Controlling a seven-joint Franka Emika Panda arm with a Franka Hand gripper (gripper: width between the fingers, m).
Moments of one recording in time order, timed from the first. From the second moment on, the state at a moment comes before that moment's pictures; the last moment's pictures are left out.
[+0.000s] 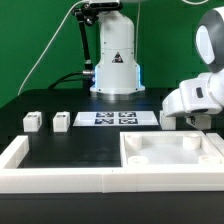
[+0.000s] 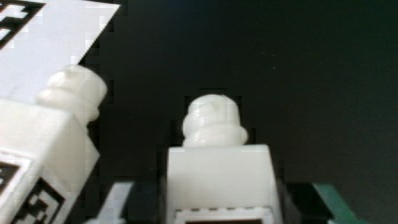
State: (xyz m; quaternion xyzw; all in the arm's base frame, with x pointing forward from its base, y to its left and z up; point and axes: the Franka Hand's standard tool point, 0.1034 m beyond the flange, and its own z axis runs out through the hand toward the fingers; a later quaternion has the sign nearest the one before) arm 0.352 0.173 0.011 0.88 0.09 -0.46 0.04
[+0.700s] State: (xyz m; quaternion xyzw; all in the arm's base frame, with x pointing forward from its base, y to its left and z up) arm 0.396 0.161 0.078 0.89 0.14 -0.43 -0.01
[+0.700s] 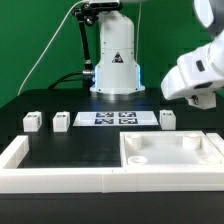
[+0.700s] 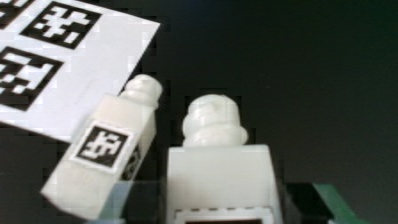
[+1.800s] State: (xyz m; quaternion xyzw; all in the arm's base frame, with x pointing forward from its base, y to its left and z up) arm 0.474 0.134 0.127 0.98 0.12 -0.15 -0.03
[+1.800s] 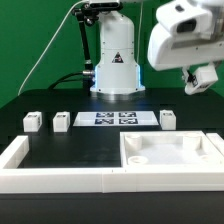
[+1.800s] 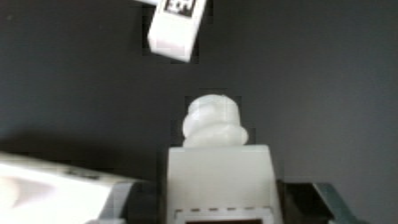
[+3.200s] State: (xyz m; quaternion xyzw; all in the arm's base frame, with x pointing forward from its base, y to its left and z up) arm 0.523 0.112 0.097 0.98 0.12 0.18 -0.04
